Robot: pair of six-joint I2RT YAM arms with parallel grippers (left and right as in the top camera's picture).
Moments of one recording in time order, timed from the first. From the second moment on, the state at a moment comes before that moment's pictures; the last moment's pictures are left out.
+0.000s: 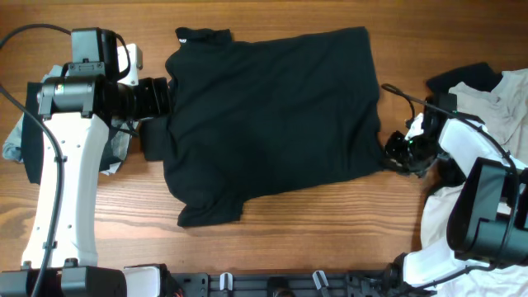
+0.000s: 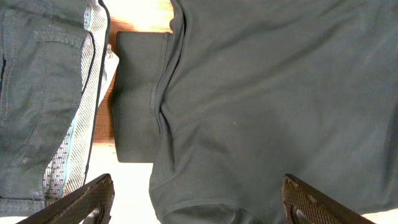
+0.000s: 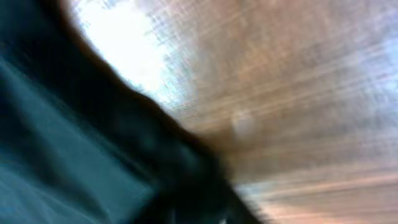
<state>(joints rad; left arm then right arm) 0.04 1.50 1.48 -1.12 0.13 -0.16 -0.24 1.77 0.97 -0.79 -0.27 0.29</state>
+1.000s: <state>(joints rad) 0.10 1.51 0.69 -0.85 0.25 -0.50 -0.24 1.52 1.10 -1.09 0.00 0.48</state>
